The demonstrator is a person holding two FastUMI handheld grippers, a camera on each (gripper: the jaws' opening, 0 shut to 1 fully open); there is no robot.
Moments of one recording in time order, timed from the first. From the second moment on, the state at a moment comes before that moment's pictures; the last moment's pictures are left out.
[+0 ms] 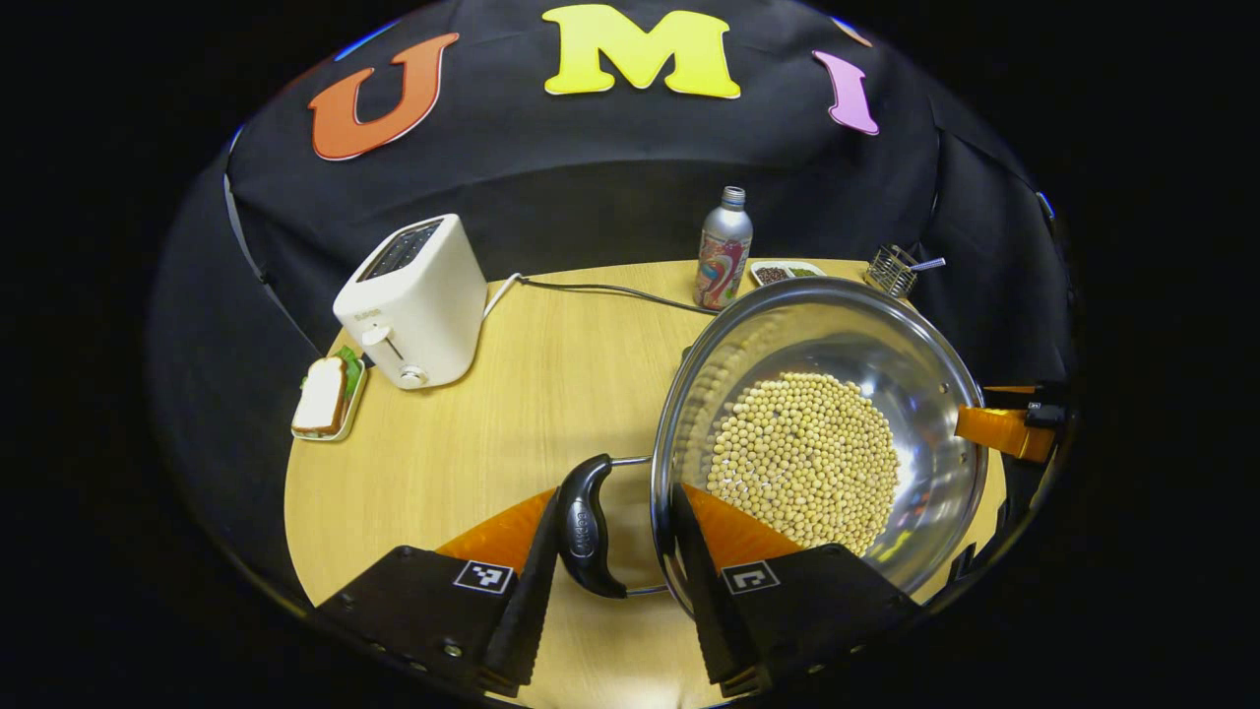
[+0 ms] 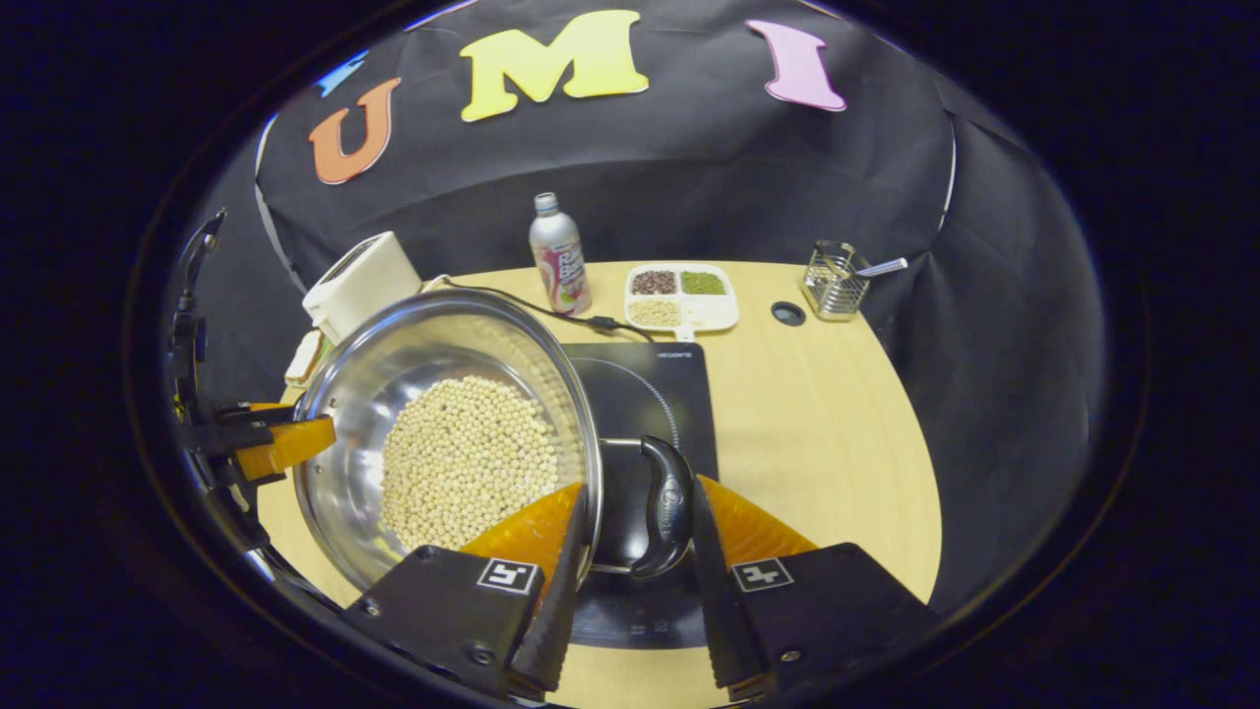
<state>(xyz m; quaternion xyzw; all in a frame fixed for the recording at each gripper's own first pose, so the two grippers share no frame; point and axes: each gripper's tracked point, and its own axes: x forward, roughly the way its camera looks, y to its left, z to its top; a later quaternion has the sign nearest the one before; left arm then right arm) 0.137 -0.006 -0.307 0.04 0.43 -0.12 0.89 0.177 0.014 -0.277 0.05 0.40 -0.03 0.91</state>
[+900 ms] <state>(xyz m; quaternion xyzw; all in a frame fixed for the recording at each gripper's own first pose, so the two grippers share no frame) 0.159 -0.076 -0.333 0.03 0.46 -0.09 0.88 0.227 -0.065 -0.304 0.03 0.43 0.02 0.90</state>
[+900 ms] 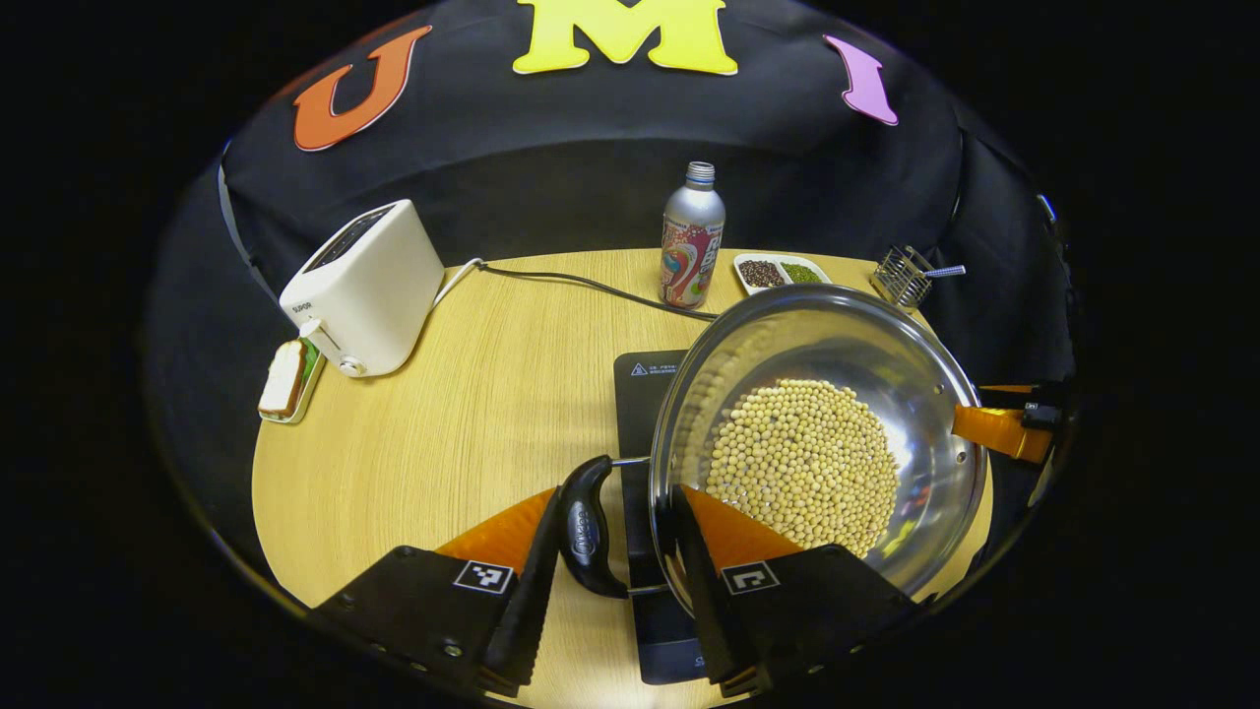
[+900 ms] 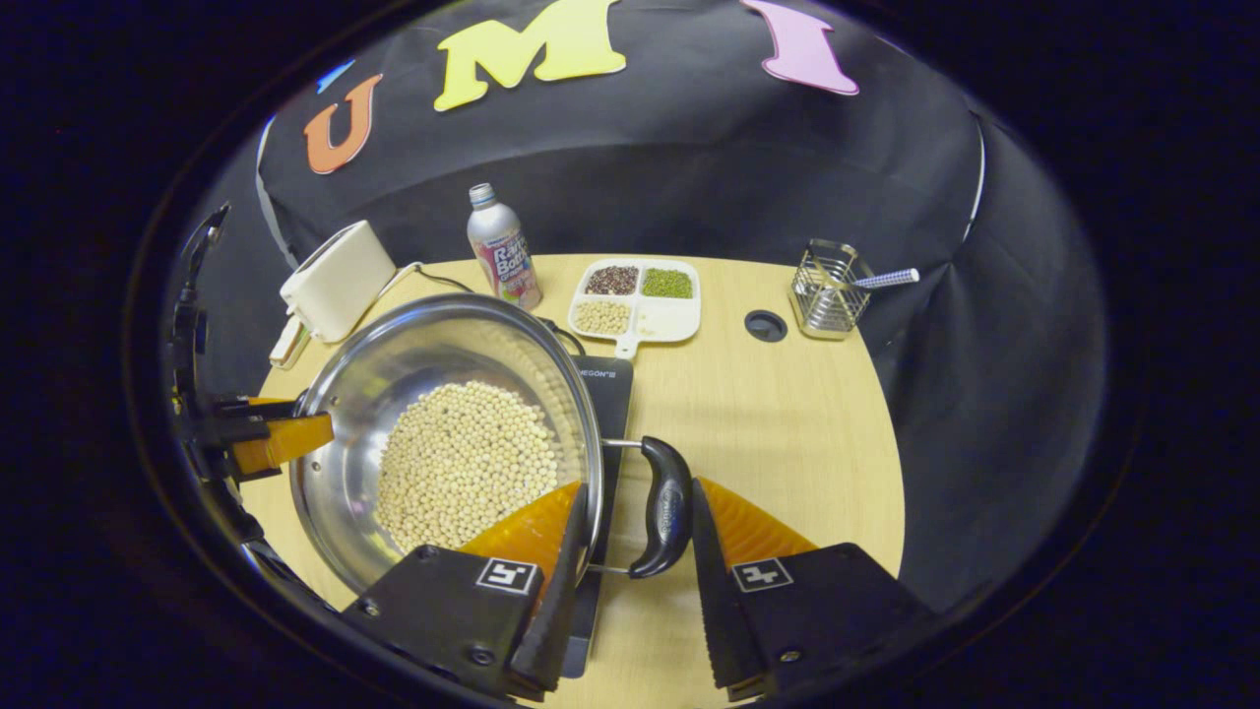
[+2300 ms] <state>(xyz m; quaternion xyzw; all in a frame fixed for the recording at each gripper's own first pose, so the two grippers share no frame) 0.164 -0.073 -0.337 0.05 0.45 -0.08 0.89 0.233 -0.068 -0.311 0.02 0.43 0.02 0.90</state>
